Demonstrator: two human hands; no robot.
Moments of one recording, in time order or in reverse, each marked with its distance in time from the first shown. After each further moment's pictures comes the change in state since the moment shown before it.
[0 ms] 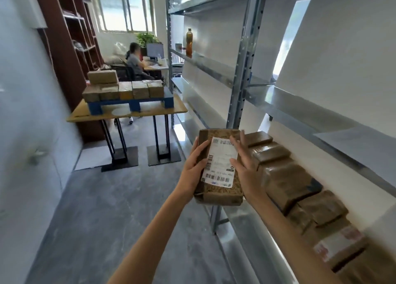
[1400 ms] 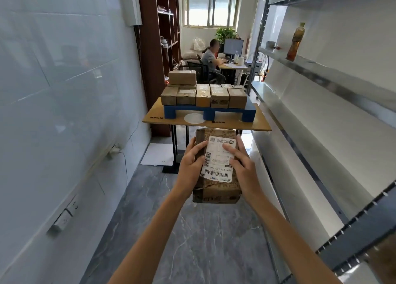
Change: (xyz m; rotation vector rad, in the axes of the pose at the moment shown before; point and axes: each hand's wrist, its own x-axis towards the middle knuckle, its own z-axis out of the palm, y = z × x) left_hand 0.226 -0.011 -0.381 0.322 0.459 -0.006; right_hand 0.302 0.096 0.364 0.186 -0.327 0.096
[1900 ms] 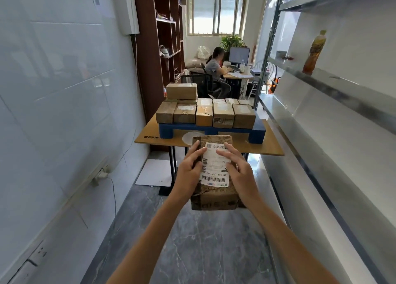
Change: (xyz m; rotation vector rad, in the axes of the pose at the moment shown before) left_hand 0.224 -0.055 0.013 0.091 0.005 0.039; right_hand 0.233 0.072 -0.009 -0.164 -0.071 -0.117
